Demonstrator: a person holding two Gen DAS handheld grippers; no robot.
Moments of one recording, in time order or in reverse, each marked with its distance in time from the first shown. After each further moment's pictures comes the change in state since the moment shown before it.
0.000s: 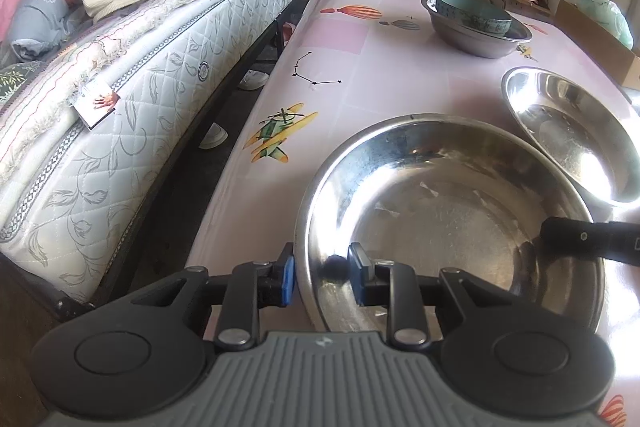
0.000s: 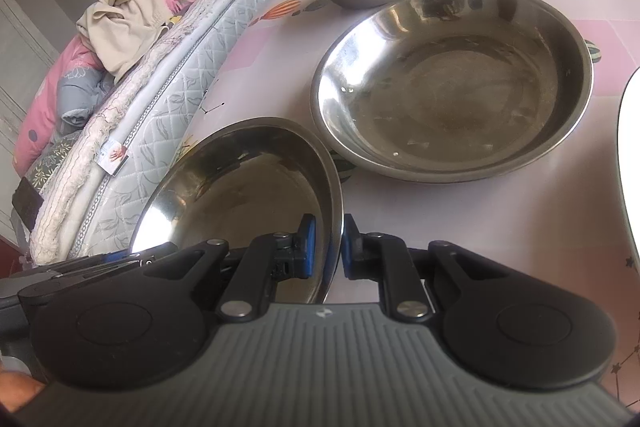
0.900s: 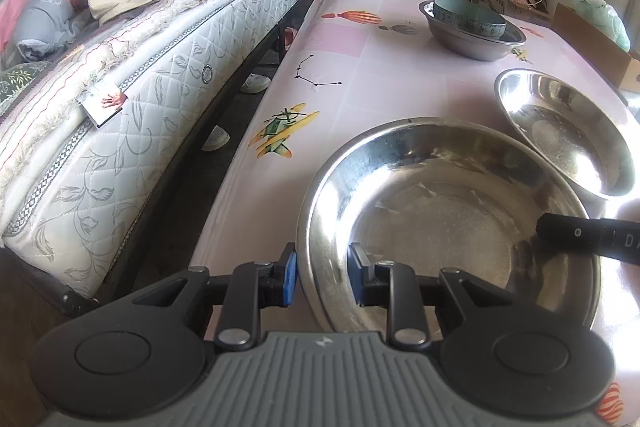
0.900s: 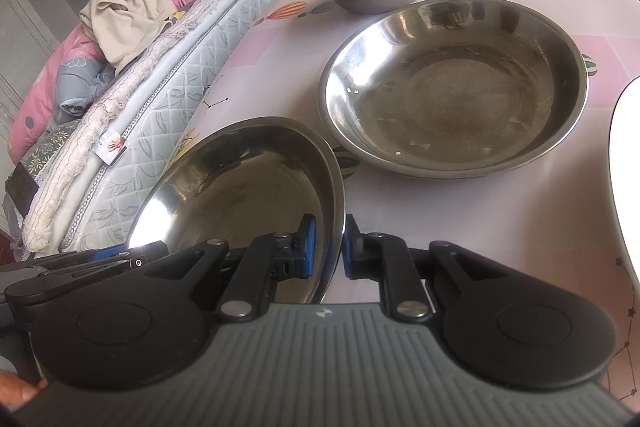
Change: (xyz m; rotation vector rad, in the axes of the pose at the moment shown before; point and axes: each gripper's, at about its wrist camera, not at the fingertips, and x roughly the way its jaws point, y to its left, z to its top) left arm -0.014 0.000 -0.009 -0.006 -0.016 -0.002; right arm -0.005 0.008 -0.005 -0.039 -0.013 -0.020
